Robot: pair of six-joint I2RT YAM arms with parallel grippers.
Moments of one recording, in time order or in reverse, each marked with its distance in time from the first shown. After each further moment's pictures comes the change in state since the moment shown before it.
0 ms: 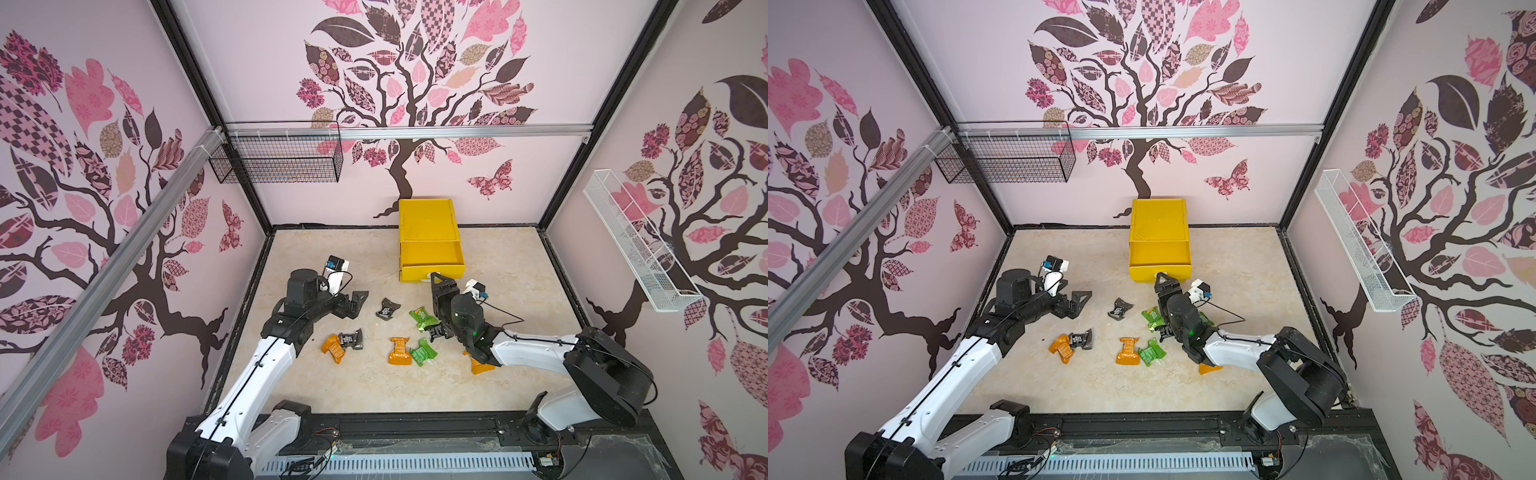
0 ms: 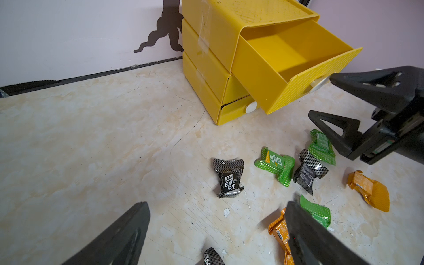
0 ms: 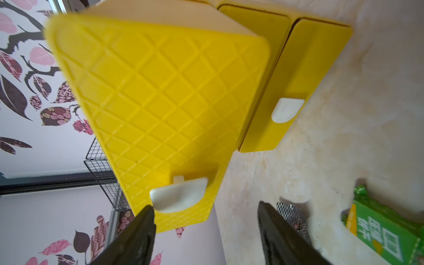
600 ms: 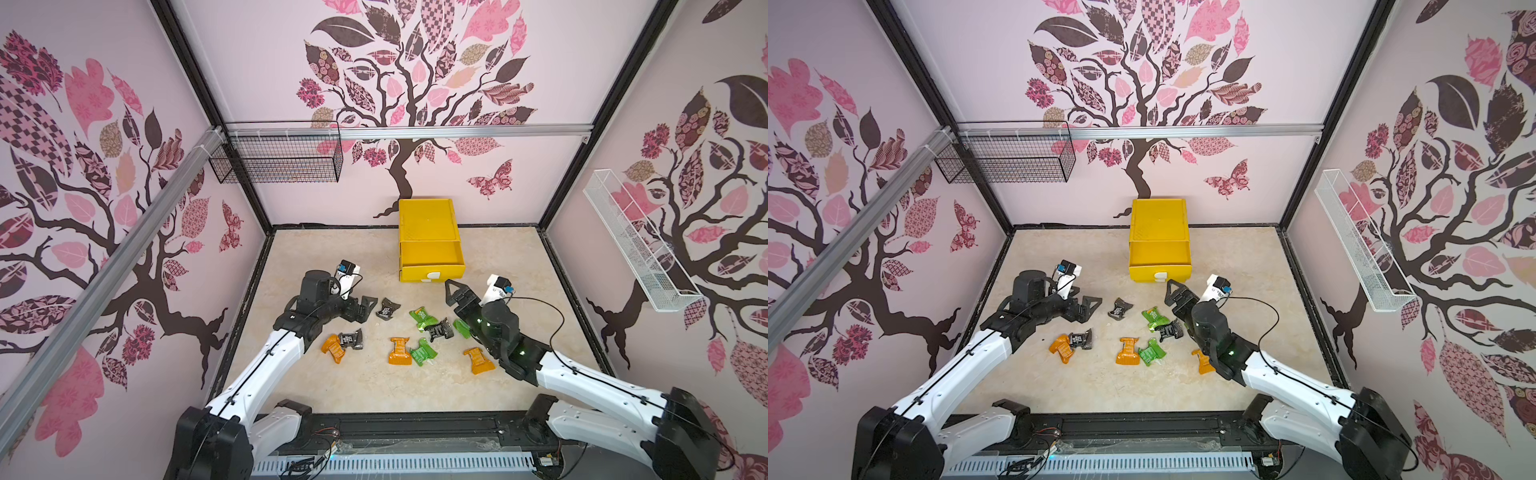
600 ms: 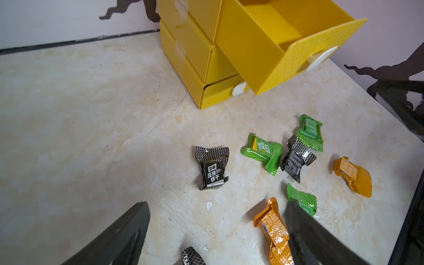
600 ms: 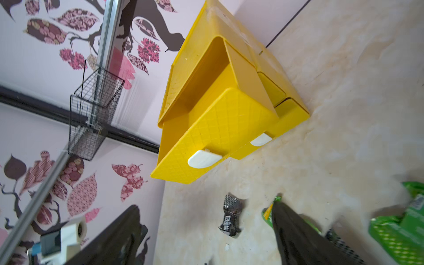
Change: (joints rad) left arm -0.076 0.110 -0.026 0.026 0.015 -0.059; right arm -0.003 -0.504 -0.056 -0.471 -0.037 -0.552
